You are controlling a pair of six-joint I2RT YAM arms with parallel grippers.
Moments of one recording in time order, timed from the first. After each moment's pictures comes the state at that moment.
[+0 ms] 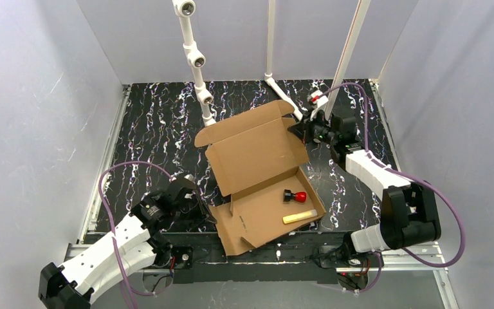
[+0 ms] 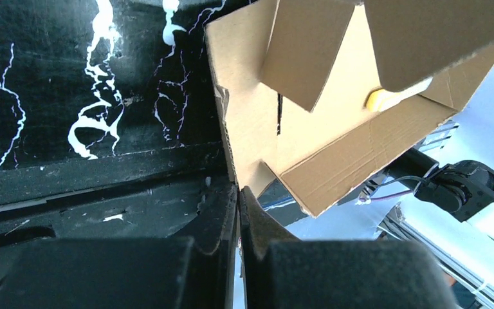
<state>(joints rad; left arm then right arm) -0.71 0.68 0.47 -0.75 0.18 -1.11 0.28 1.43 0.86 0.27 -0.59 0.03</state>
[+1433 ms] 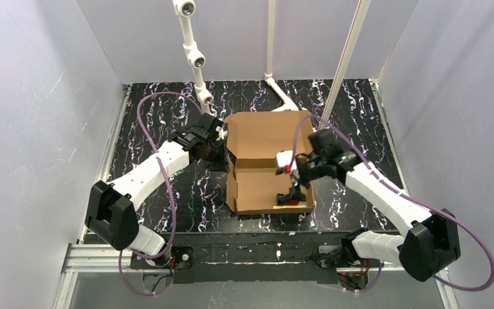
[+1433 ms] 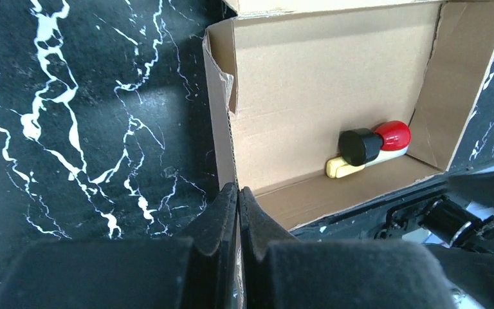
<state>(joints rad) -0.58 1.45 1.19 -0.80 0.11 -0.61 0.50 1.18 0.90 -0.68 -0.90 -0.96</state>
